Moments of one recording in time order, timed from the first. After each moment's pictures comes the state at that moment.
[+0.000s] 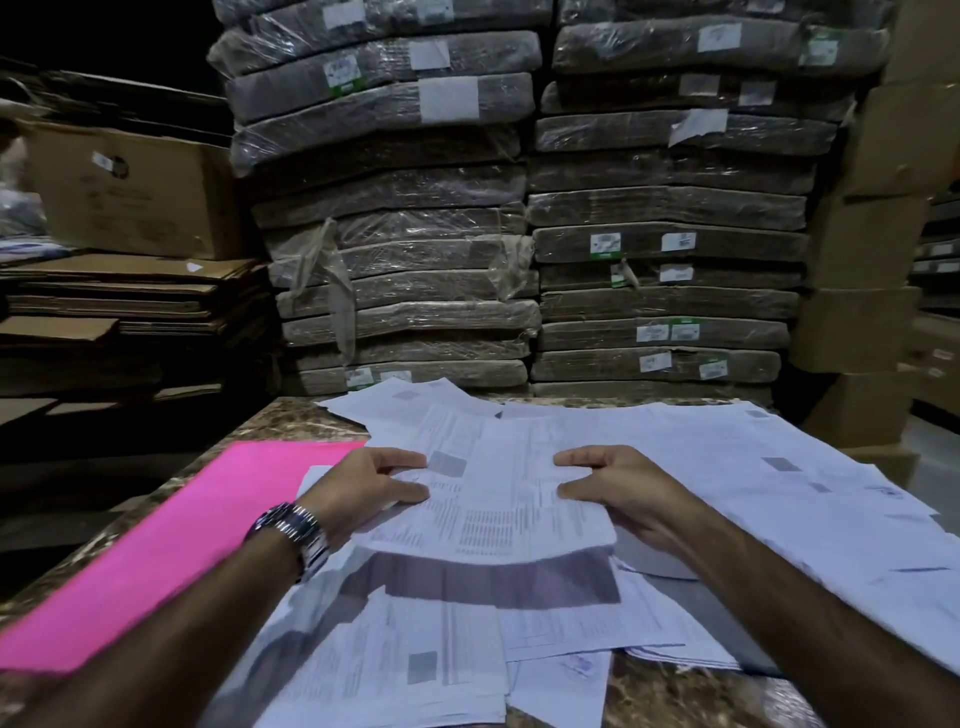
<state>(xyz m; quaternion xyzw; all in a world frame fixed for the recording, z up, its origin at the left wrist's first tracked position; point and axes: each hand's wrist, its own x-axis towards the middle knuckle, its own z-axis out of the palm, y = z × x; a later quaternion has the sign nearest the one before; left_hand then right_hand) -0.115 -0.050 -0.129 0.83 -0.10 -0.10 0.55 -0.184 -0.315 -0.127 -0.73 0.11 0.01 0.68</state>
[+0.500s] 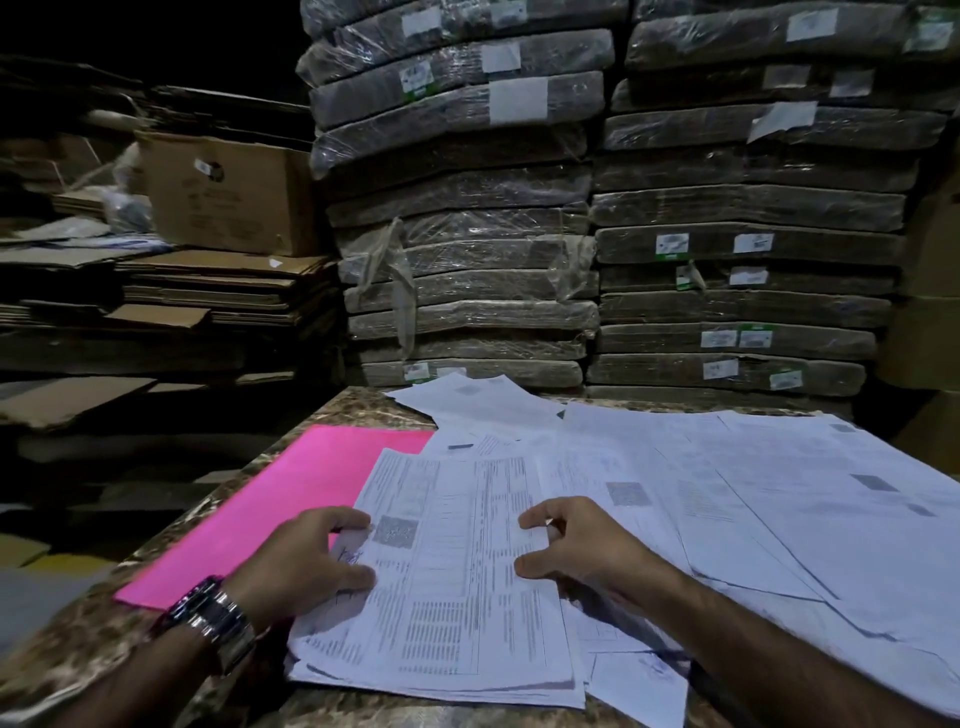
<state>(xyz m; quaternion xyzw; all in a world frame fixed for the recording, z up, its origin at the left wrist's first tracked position) -0.173 0.064 -0.152 0.94 -0.05 -0.05 0.32 -0.187 -0.219 -0.160 -0.87 0.03 0.08 0.49</state>
